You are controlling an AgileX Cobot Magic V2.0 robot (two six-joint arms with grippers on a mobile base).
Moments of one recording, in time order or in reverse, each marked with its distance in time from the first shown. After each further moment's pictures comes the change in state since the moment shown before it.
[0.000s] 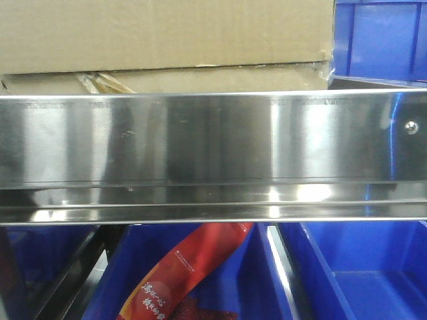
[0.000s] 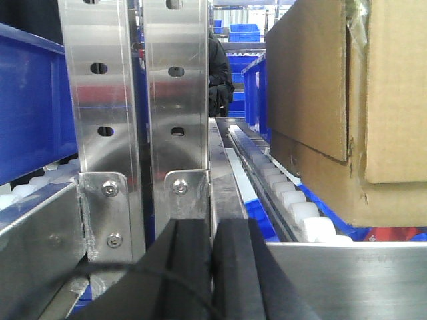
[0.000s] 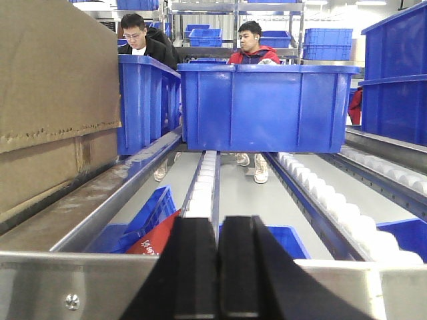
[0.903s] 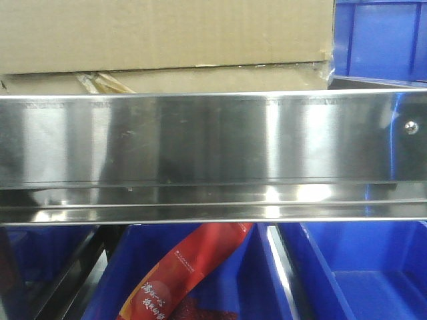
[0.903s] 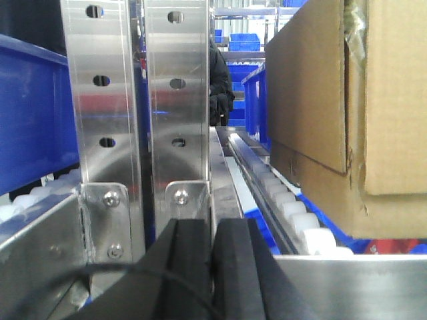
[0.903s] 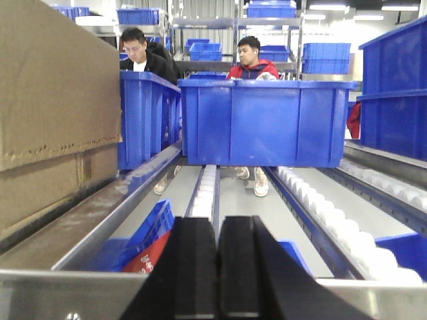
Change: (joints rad) left arm 0.000 0.000 0.000 0.000 -0.032 0.000; right arm 0.000 0.000 0.000 0.000 -0.045 0.000
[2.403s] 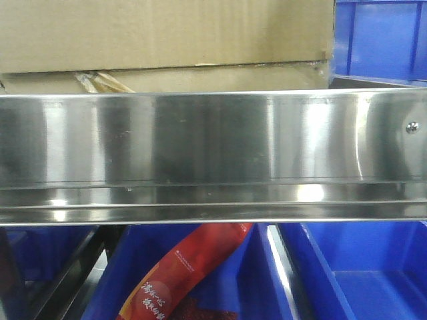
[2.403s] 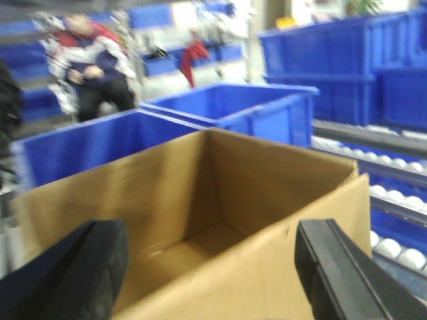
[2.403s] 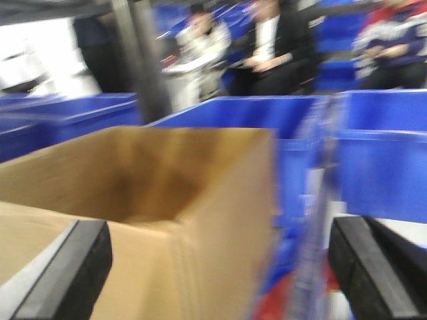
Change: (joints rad) left arm -0.551 0.894 -1.227 0.022 0.516 0.052; right arm 0.346 0.772 -1.035 0.141 0.466 0.000
